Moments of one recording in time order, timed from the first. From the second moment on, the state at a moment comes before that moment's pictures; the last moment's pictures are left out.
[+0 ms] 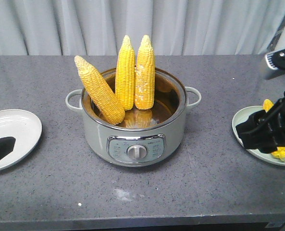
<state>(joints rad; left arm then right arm) -0.36 0.72 -0.85 -0.10 0.75 0.24 0.33 1.06 -1.06 -0.01 0.95 -0.07</state>
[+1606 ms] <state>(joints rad) -0.36 1.53 -1.20 -0.31 0.30 0.24 0.33 0.94 -0.99 -0.01 0.92 -0.06</state>
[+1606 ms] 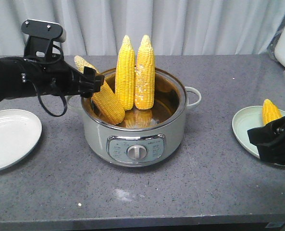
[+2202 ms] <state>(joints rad) -0.46 1.69 -1.35 -0.33 0.31 0.34 0.33 0.94 -0.99 -0.01 0.92 -0.06</state>
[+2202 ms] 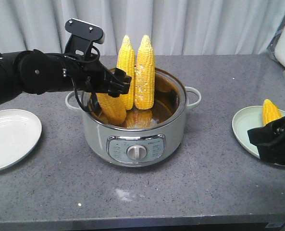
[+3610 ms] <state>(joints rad) -0.48 1.58 -1.44 -0.49 0.43 0.58 0.33 0.94 -0.99 -0.01 0.93 -0.06</state>
